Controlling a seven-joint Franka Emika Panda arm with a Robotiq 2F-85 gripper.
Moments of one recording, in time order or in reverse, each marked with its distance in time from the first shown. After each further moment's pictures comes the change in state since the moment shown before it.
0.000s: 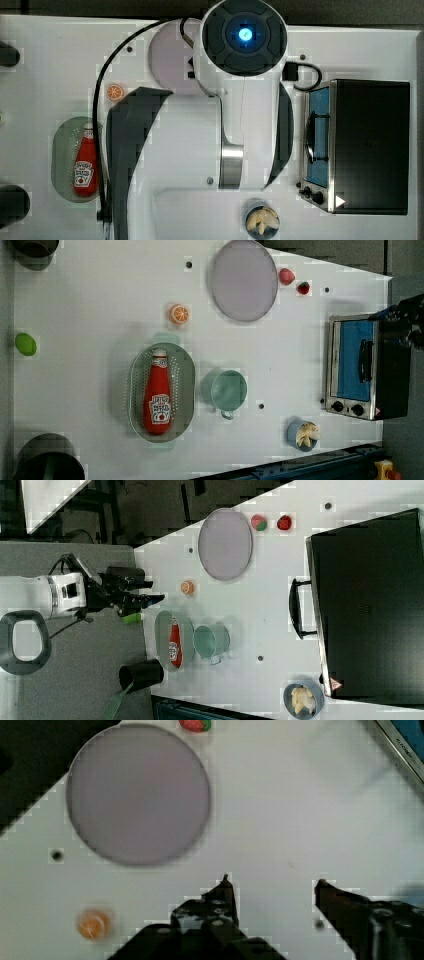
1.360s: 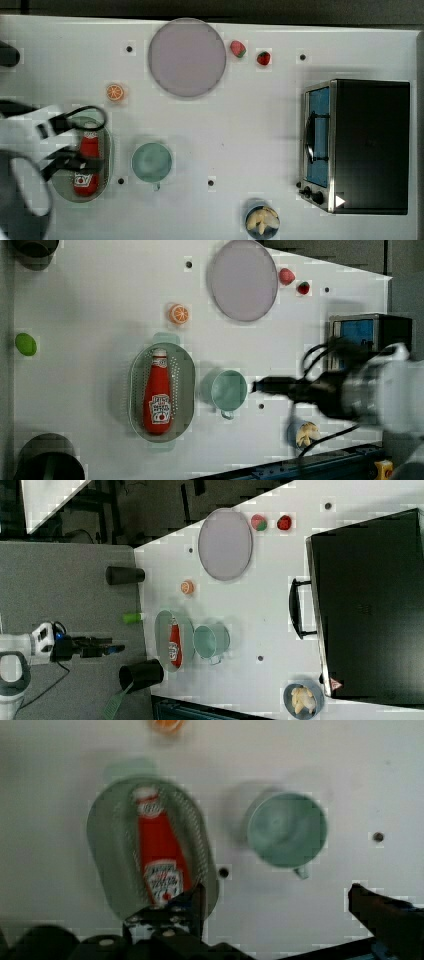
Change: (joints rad) arm -0.043 -0.037 0.623 -0.112 0.015 -0.006 0.054
